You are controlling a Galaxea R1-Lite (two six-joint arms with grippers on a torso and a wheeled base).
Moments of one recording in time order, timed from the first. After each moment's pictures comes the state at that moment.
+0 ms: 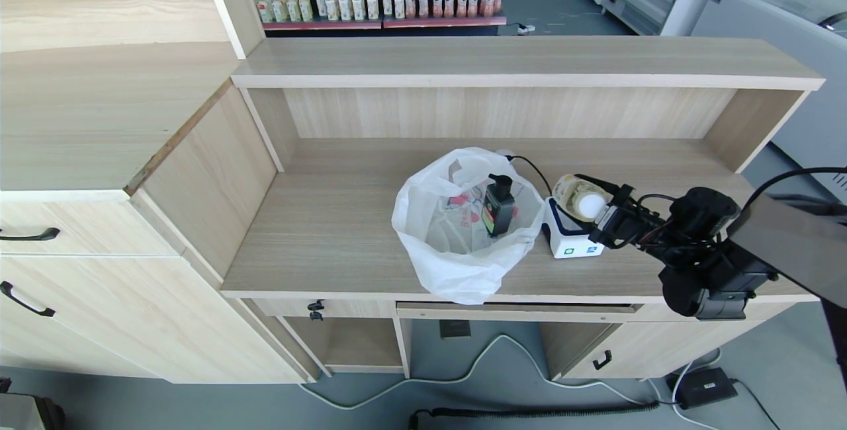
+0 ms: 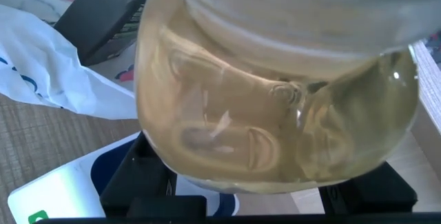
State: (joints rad) left arm 0.00 0.00 0.00 -0.05 0.06 -0.16; right arm -0.02 2.42 -1.12 -1.57 0.77 -1.00
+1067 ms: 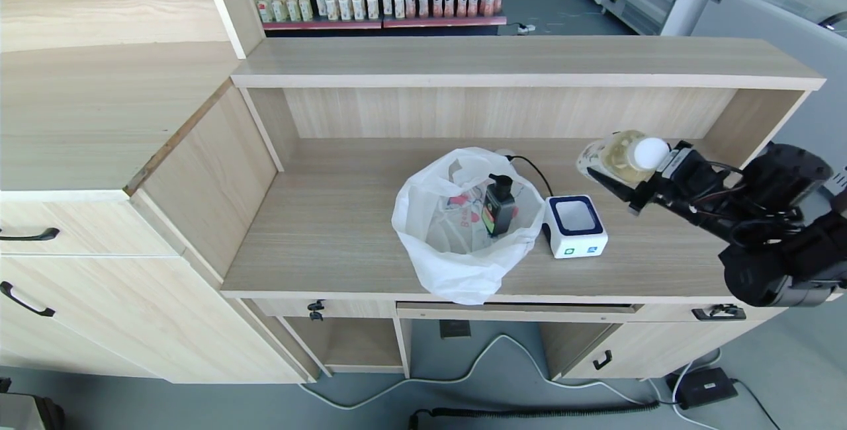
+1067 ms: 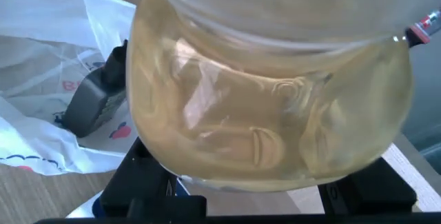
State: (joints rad) left arm 0.00 0.00 0.00 -0.05 0.06 -0.16; right arm -0.05 2.06 -0.90 -1.50 0.76 -0.73
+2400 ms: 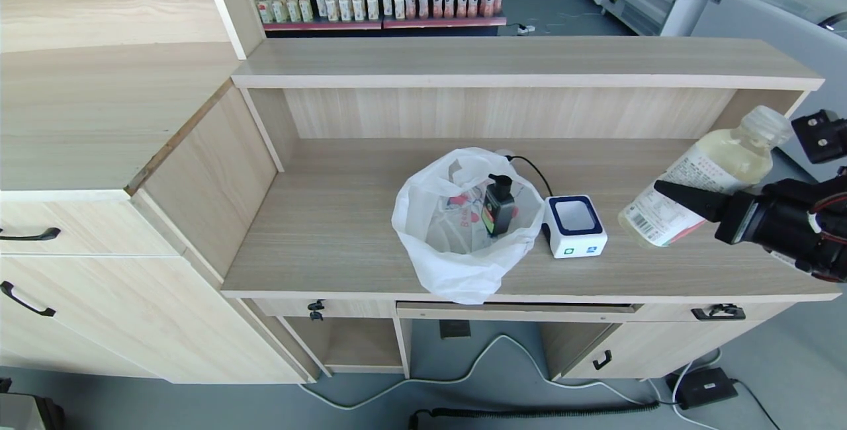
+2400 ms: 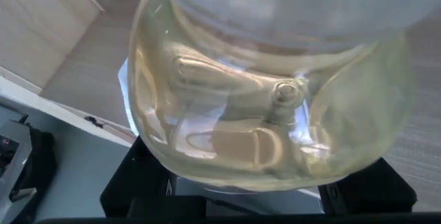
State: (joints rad) left arm 0.00 0.00 0.00 -0.05 0.06 -0.16; right arm -0.01 1.46 -0.59 -0.85 0.45 0.08
